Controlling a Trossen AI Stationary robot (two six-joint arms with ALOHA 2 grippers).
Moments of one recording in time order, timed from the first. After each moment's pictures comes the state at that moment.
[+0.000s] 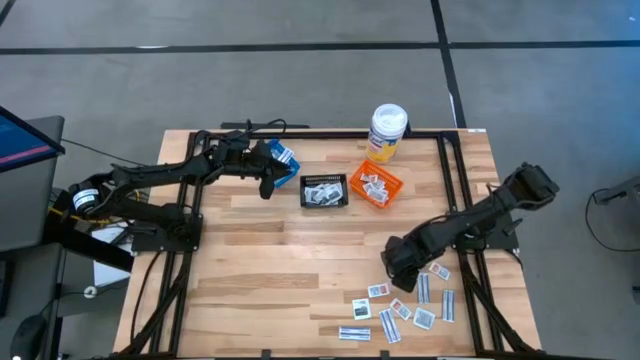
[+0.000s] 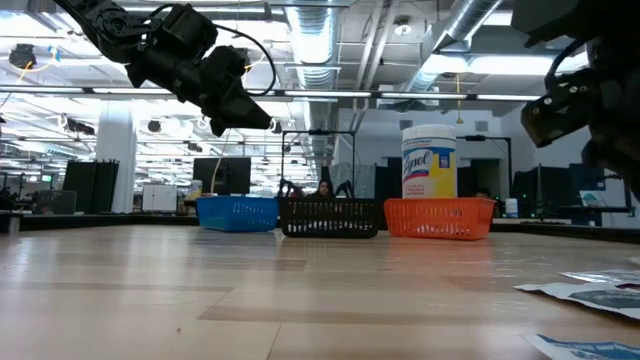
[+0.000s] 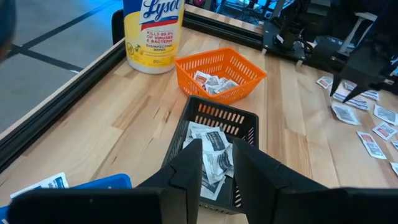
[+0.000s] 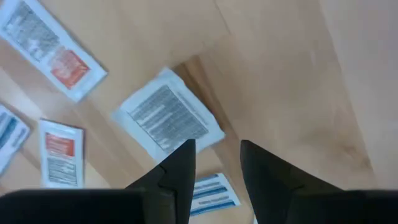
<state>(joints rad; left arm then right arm) 0.51 1.06 0.62 0.17 0.34 0.00 0.43 1.49 0.80 -0.81 -0.13 0.94</state>
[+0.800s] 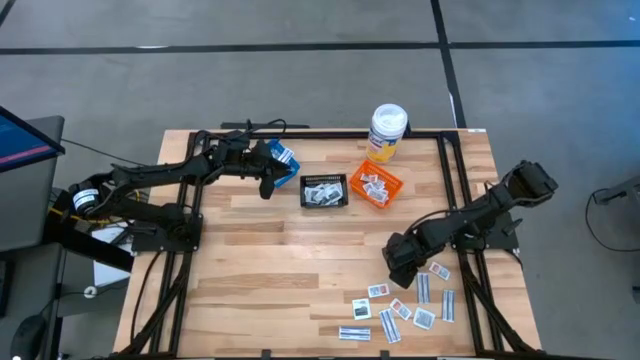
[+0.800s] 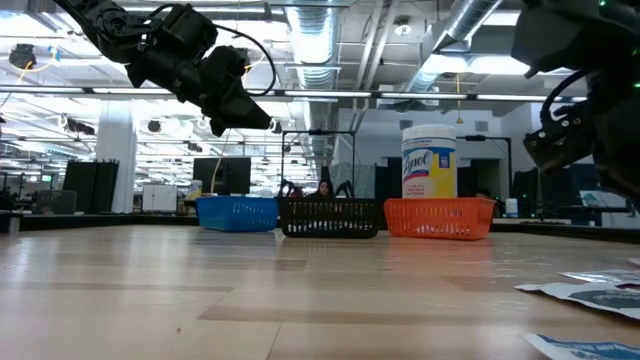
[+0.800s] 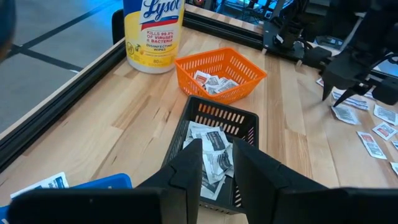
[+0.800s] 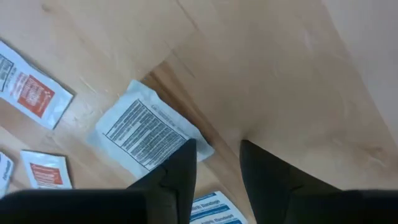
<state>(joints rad) 0.51 1.06 0.62 0.17 0.34 0.00 0.42 1.49 0.68 -0.67 -0.16 1.07</state>
